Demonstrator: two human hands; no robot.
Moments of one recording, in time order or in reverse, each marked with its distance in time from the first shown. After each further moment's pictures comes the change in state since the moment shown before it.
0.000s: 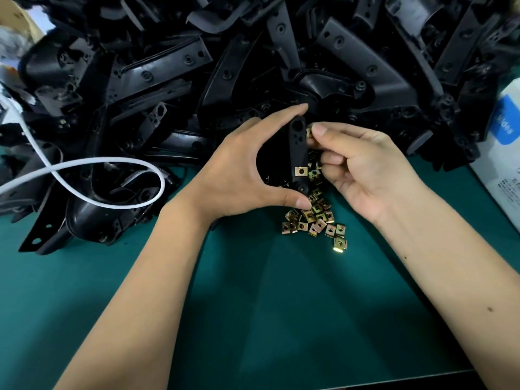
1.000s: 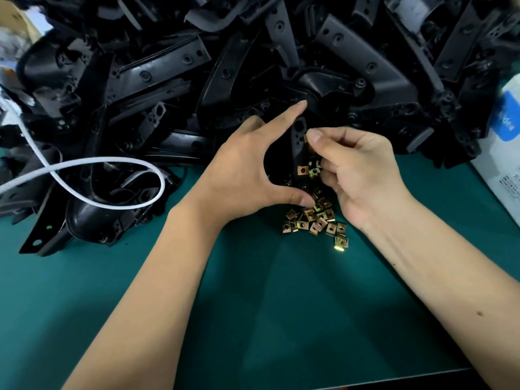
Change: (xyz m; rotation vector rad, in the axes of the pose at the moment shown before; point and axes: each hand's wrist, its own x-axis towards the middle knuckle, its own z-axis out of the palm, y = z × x) left_hand 0.001 0.006 0.008 0.120 0.050 -0.119; right_hand -0.010 0.012 0.013 -0.095 0.144 -0.132
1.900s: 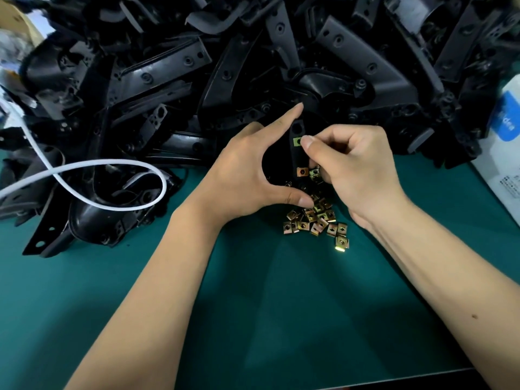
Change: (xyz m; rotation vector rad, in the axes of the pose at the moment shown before) left_hand 0.002 -0.009 0.003 -0.062 -0.031 0.008; right_hand 0.007 0.007 -0.007 -0.438 -0.114 -0.367
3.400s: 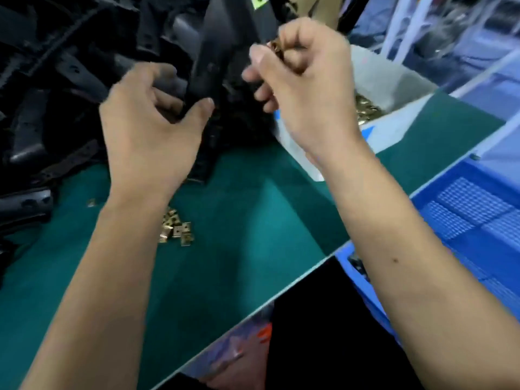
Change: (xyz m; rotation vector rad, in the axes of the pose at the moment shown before) left_hand 0.047 0.155 0.054 -0.095 0.427 -0.001; right_hand -0.033 -0.077 -0.152 -0.107 0.461 -0.186
